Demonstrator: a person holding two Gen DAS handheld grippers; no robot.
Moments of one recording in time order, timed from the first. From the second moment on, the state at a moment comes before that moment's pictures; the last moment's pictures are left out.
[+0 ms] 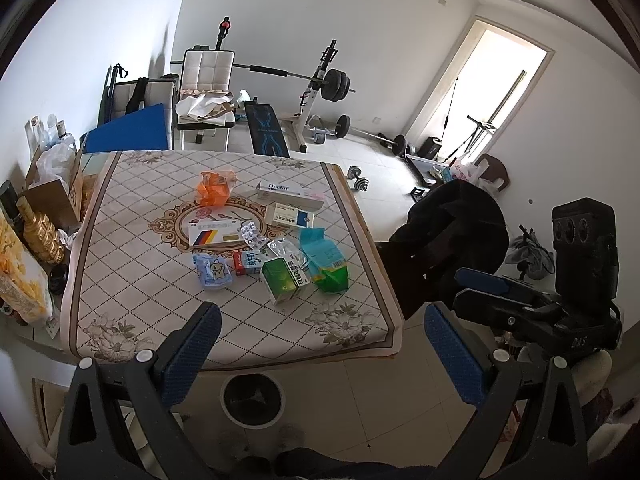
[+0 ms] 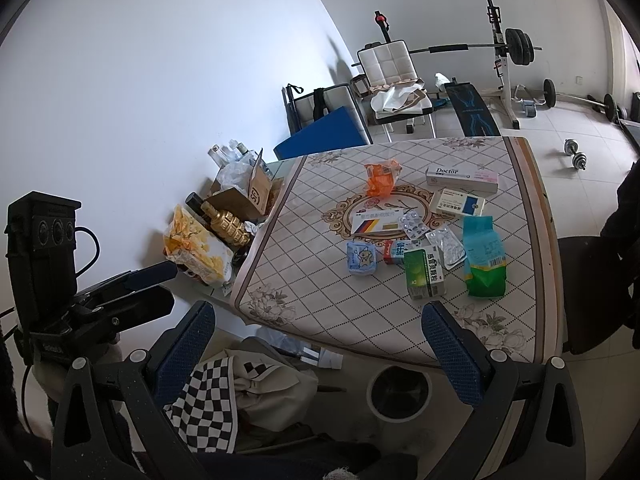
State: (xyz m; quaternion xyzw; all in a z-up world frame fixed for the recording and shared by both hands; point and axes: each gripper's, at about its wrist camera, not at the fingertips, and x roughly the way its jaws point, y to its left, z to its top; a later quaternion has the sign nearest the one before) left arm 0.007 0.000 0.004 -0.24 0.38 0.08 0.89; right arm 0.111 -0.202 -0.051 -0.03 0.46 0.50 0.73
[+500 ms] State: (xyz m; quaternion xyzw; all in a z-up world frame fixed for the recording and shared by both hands) left arm 0.008 0.001 0.006 -0.24 0.38 0.08 0.89; right arm 0.112 -0.204 -0.051 -0.03 0.46 0.50 0.73
